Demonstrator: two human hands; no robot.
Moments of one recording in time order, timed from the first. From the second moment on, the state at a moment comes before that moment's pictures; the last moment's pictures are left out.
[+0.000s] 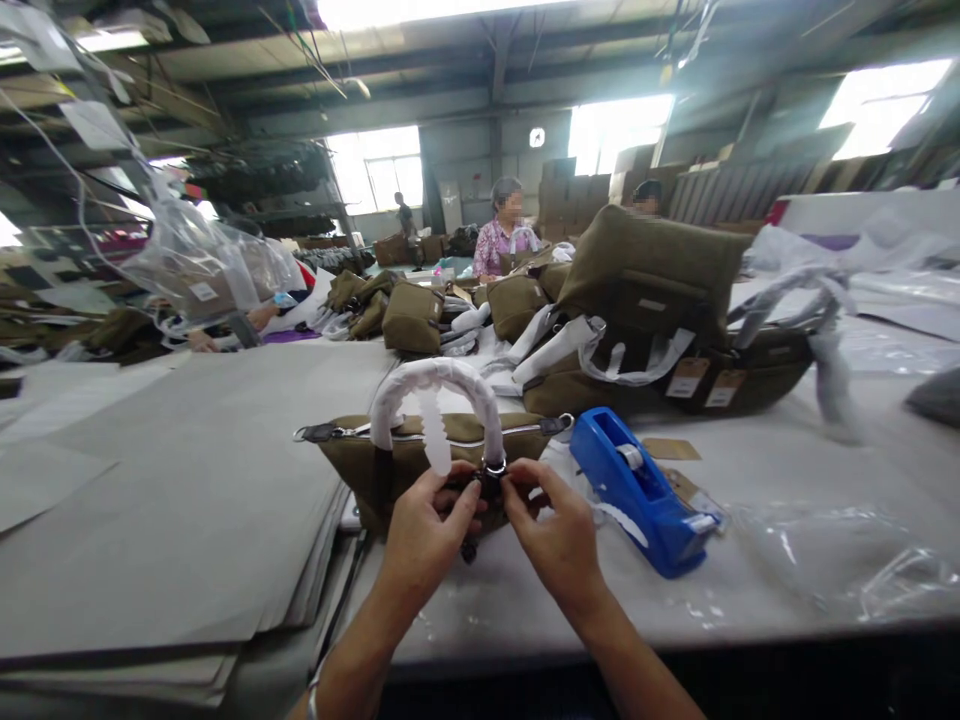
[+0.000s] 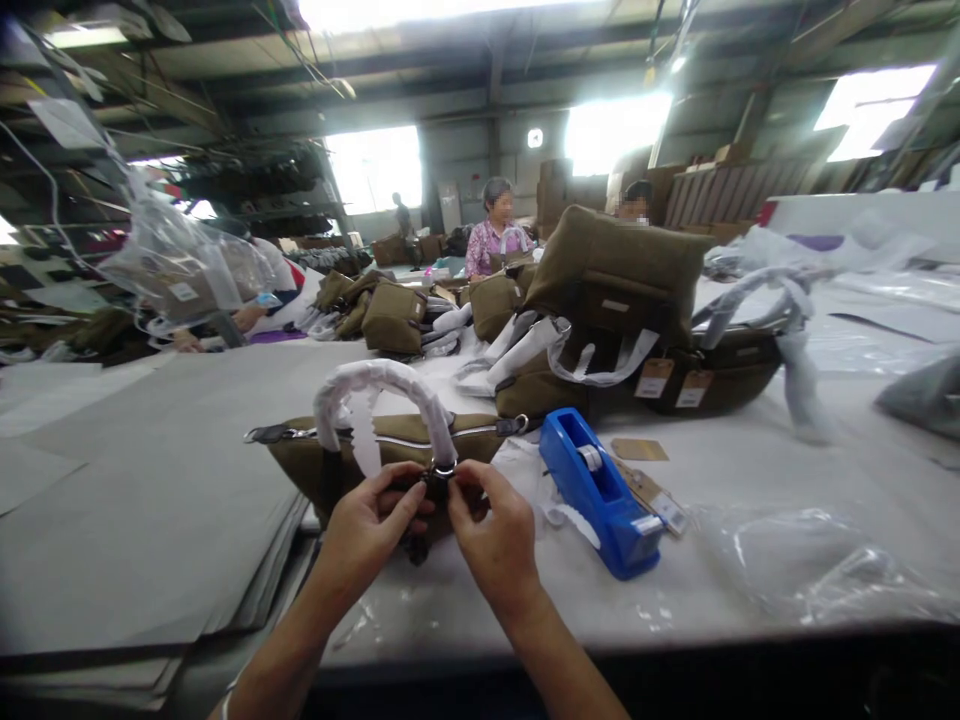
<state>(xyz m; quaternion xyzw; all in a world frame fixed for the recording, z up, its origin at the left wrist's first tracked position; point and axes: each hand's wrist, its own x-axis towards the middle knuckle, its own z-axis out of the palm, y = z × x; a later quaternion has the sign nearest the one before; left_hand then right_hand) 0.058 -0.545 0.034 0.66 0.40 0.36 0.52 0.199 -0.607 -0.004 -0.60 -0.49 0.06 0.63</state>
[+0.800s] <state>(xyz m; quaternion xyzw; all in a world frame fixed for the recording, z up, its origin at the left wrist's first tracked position) 0.055 -0.543 0.028 0.65 0.38 0.36 0.55 0.190 -0.604 -0.001 -0.60 -0.47 0.09 0.64</state>
